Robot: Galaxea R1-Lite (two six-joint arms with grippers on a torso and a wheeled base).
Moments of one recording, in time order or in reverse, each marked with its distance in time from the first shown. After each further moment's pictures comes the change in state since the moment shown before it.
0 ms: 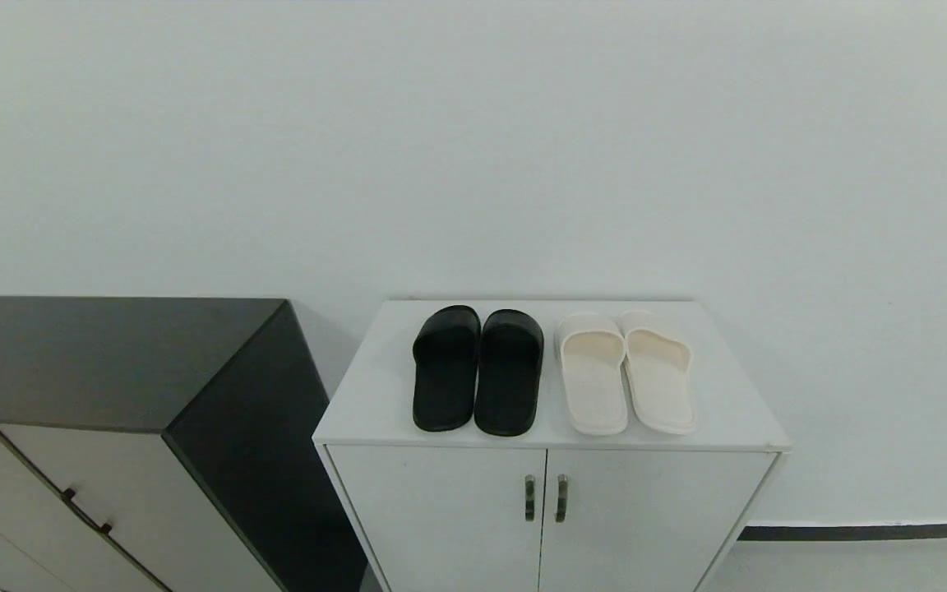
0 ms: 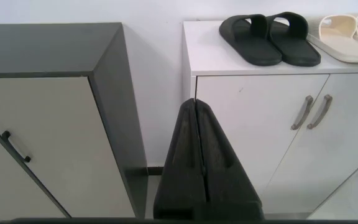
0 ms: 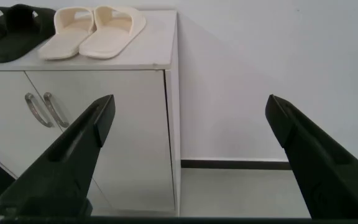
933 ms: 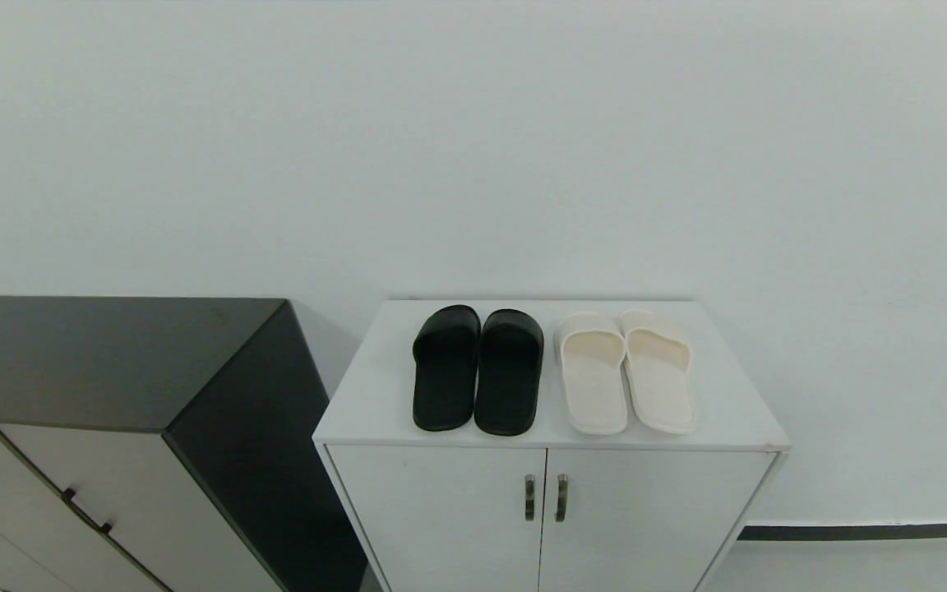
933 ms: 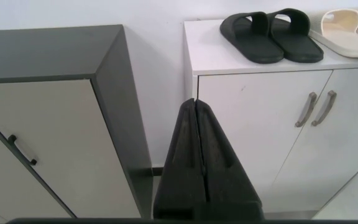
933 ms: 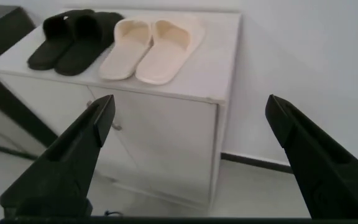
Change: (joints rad) left arm 0.000 0.000 0.000 0.000 -0.001 0.031; right arm 0.269 0.746 -0.237 -0.331 0.004 0.073
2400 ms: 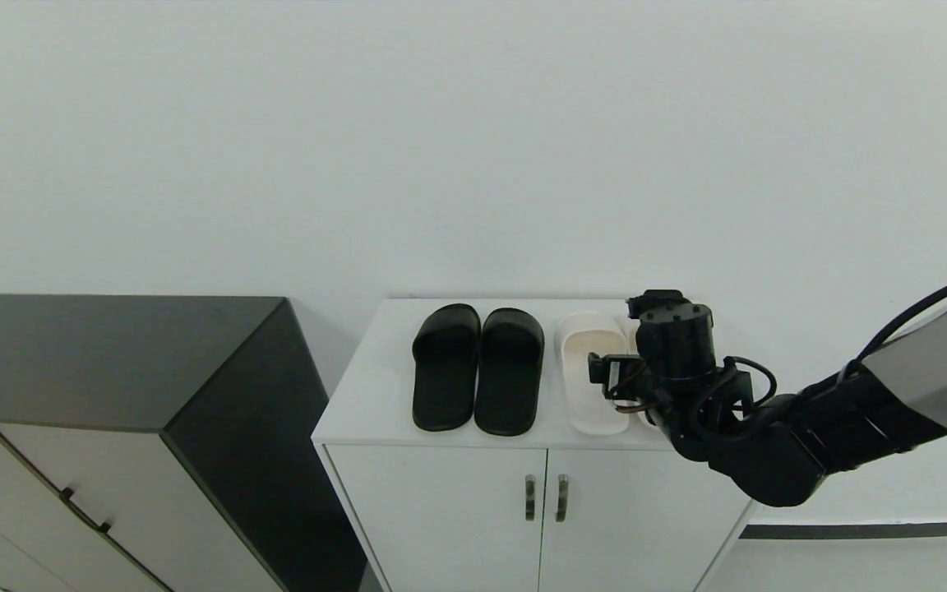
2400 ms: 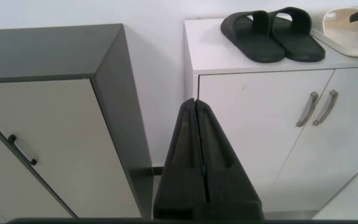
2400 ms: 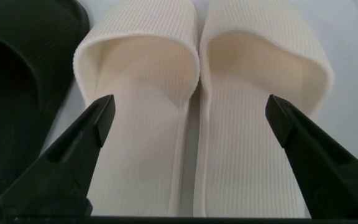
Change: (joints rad) left arm 0.000 0.000 0.000 0.000 -0.002 0.002; right arm 0.342 1.320 -0.788 -0.387 -0.580 0.184
